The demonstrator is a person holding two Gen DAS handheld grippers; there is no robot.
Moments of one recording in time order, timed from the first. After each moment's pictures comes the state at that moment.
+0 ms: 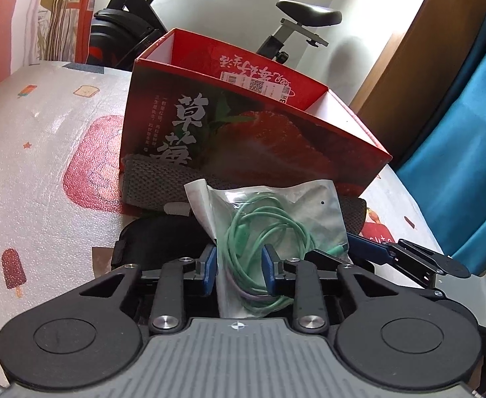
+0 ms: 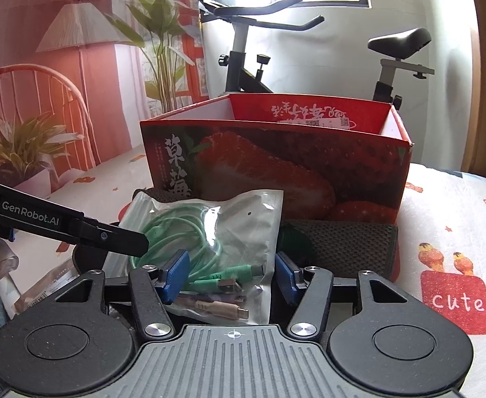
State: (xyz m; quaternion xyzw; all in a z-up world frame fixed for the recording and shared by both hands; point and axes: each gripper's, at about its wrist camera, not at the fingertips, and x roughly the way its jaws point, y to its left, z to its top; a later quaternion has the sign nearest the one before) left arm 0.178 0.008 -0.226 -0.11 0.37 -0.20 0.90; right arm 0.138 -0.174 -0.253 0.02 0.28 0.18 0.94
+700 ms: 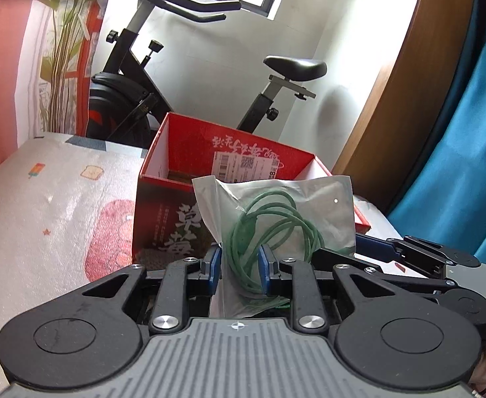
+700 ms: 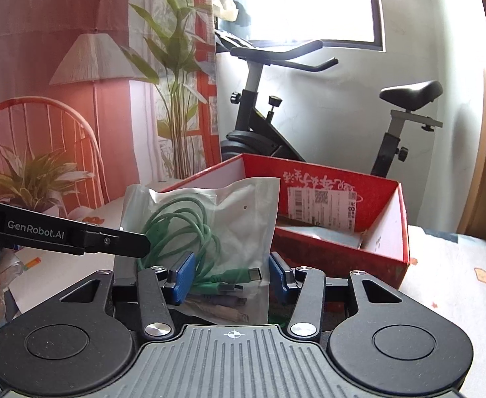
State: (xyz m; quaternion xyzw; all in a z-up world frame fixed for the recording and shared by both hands) left arm 0.176 0.021 -0.159 -0.09 0.29 -0.20 0.93; right arm 0.153 -0.162 -0.171 0.00 0.23 0.19 0.95
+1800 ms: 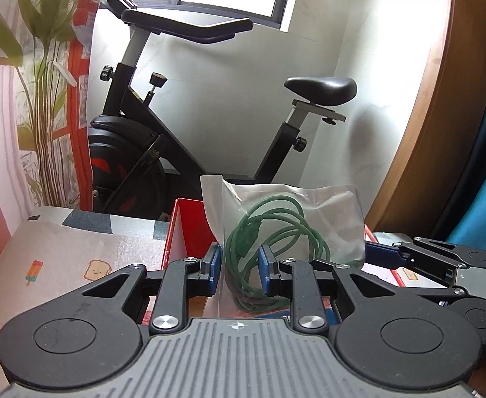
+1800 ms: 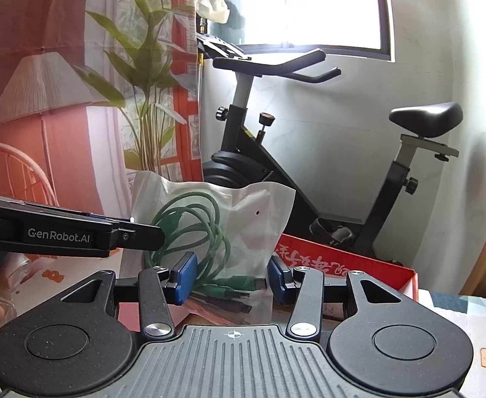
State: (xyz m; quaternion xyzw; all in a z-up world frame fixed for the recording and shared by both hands) left arm 0.314 0.003 -0.107 -0.05 0.27 -0.16 0.95; right arm 0.316 -0.151 -0.126 -0.01 0.24 0.18 0.95
